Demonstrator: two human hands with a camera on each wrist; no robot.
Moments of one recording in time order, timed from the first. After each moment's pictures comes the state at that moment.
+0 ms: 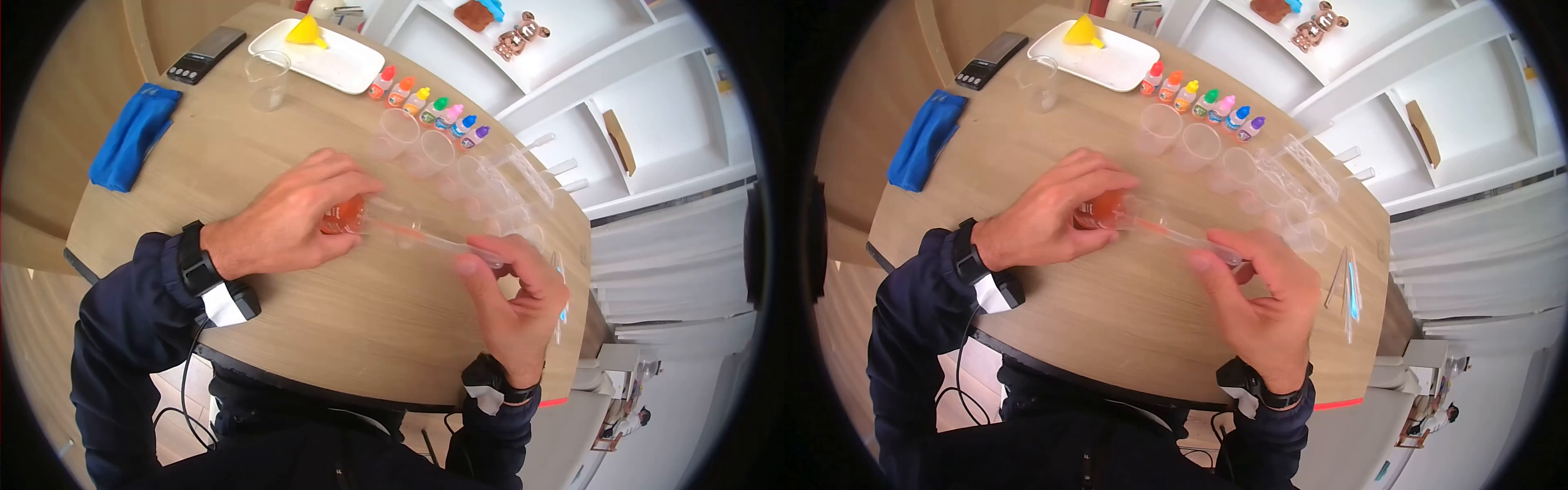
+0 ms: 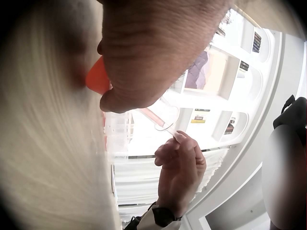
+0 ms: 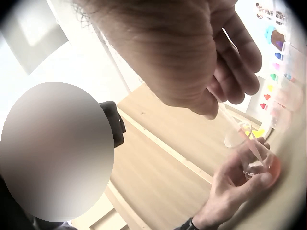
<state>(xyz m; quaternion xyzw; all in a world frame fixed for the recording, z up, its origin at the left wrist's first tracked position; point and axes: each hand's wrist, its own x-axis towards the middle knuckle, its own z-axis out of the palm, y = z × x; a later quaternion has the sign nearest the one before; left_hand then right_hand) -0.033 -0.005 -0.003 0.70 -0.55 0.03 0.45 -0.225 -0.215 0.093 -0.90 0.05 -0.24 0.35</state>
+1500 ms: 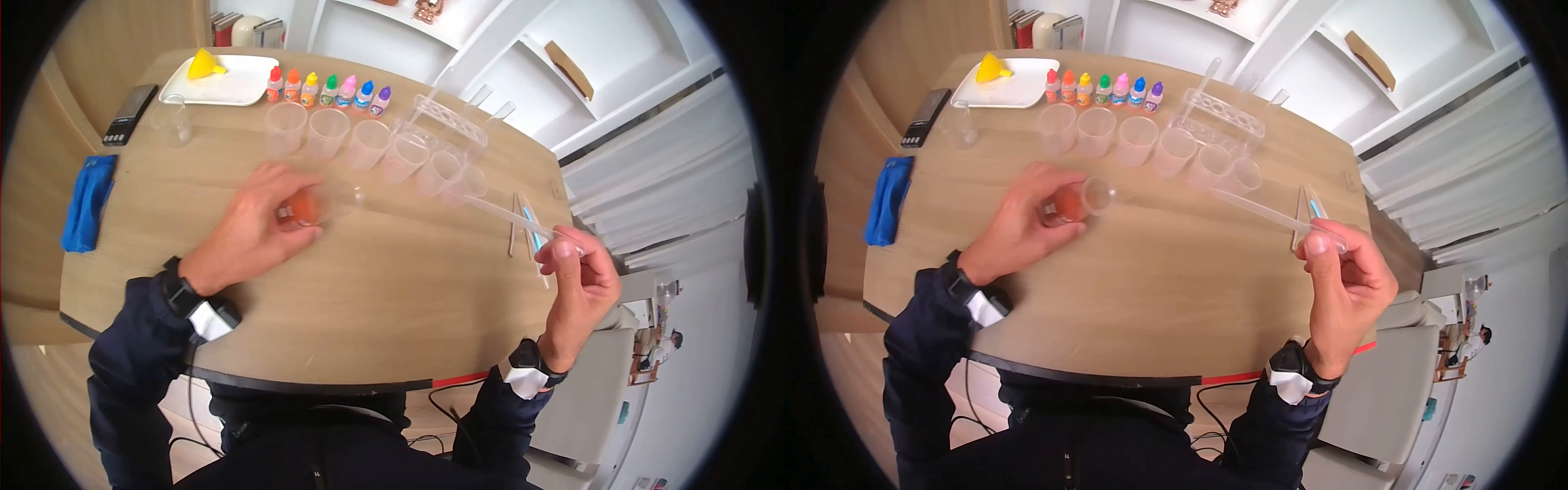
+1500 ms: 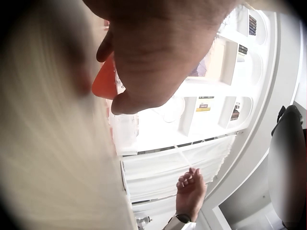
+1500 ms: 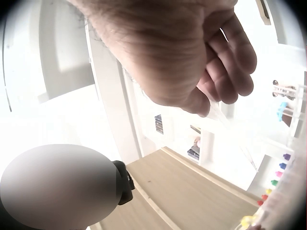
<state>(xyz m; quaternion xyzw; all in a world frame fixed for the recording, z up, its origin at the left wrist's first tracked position) -0.068 -0.058 0.009 0.71 -0.50 -0.09 0.49 -0.341 -0.296 0.123 -0.77 0.22 -0.45 0.40</state>
